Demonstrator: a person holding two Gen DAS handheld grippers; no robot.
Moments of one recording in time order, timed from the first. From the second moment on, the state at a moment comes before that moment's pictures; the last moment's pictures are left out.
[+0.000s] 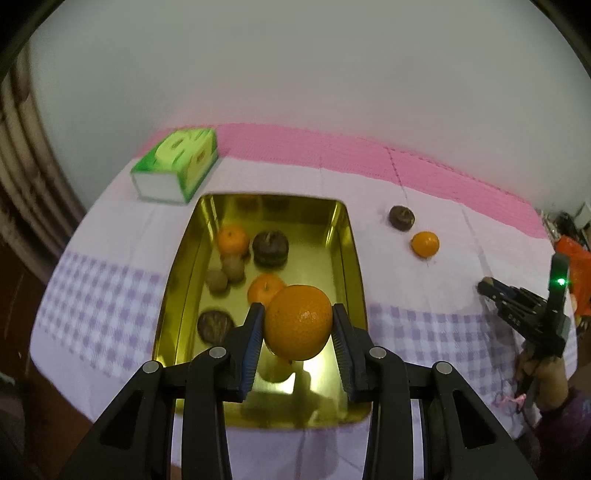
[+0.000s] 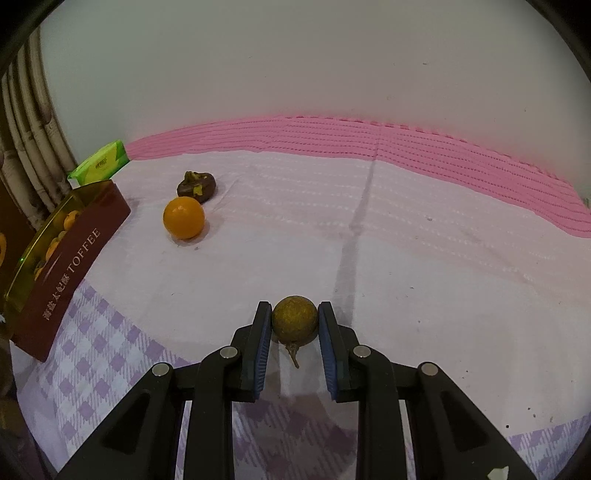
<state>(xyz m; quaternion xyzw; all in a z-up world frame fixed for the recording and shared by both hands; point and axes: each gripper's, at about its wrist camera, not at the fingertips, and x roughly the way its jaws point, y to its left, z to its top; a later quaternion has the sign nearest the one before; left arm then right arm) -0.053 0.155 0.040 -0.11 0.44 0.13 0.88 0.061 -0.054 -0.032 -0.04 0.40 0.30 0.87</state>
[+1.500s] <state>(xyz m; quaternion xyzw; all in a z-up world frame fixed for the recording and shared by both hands) 0.054 0.165 -0.017 -0.10 0.49 0.12 0.86 0.063 -0.054 -0.032 -0.02 0.40 0.30 0.86</state>
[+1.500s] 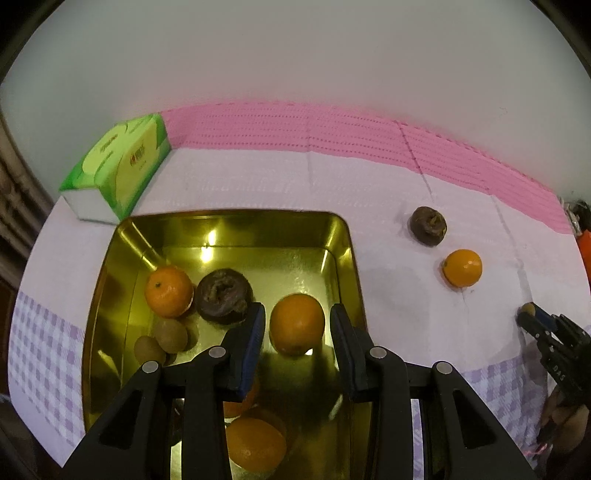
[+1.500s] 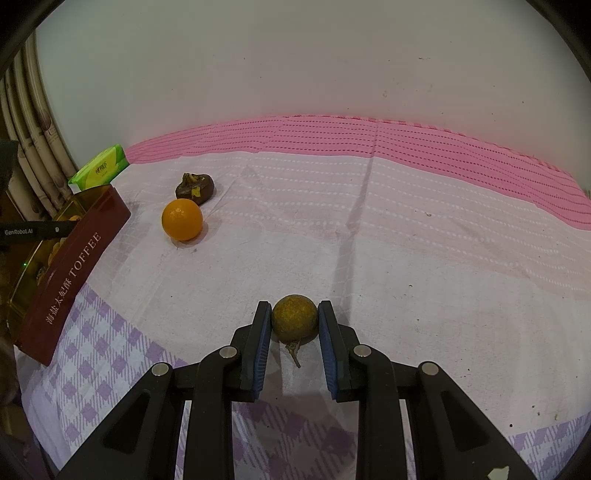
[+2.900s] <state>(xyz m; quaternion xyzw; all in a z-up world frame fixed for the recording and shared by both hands) -0.105 0.132 0.052 -0.08 0.44 0.27 0.85 0.053 -0.044 -0.029 -0.07 0.40 0.29 0.87</state>
